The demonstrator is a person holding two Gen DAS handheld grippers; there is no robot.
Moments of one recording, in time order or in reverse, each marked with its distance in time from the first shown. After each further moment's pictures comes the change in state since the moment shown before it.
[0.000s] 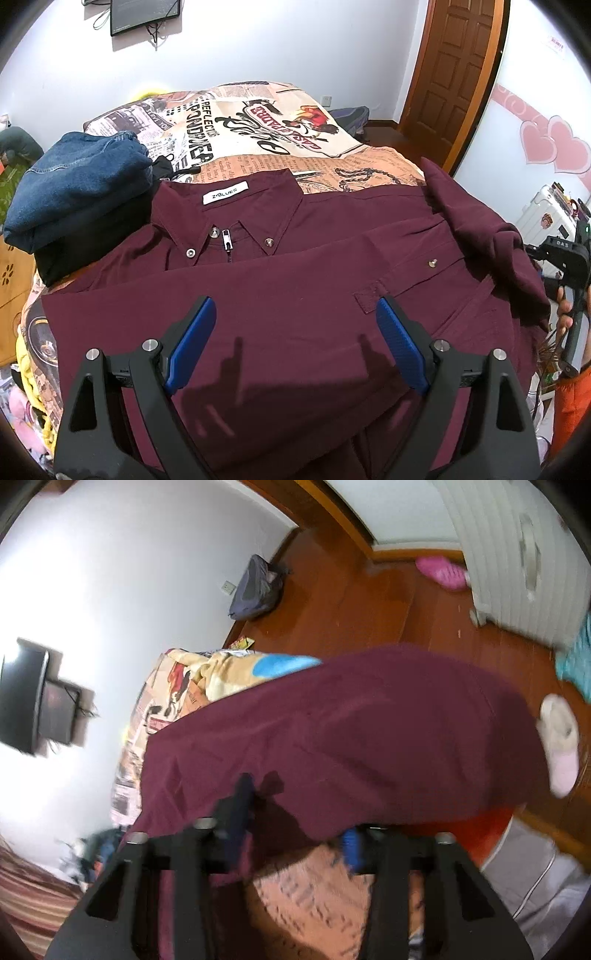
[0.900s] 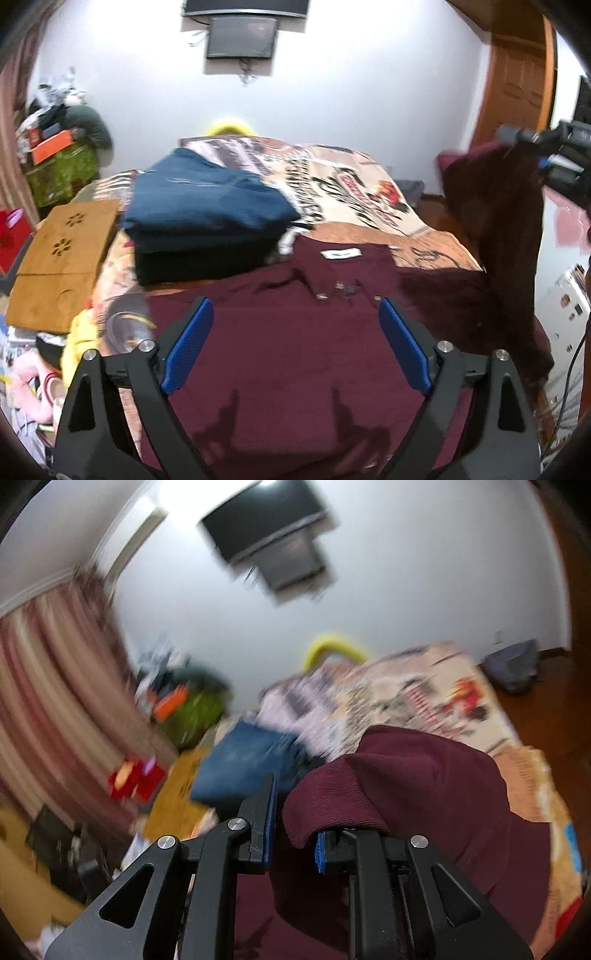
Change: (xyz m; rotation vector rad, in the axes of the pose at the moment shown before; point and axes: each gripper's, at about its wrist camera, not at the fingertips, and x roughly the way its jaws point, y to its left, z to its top) left arm -0.098 0.121 -0.016 -0.224 -0.239 0.152; right arm -0.018 0.347 -0.151 -0.950 0.165 0.461
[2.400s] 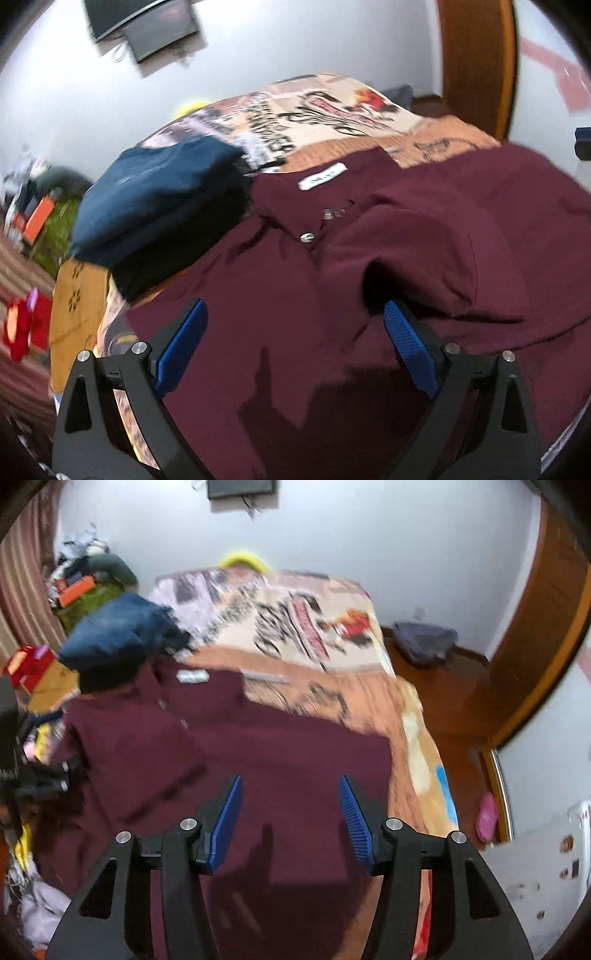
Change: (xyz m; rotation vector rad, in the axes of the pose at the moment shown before) left arm 0.090 -0.077 -0.040 0.422 0.214 0.097; right arm -0.041 -0.119 -0.090 -0.169 0.288 -0.505
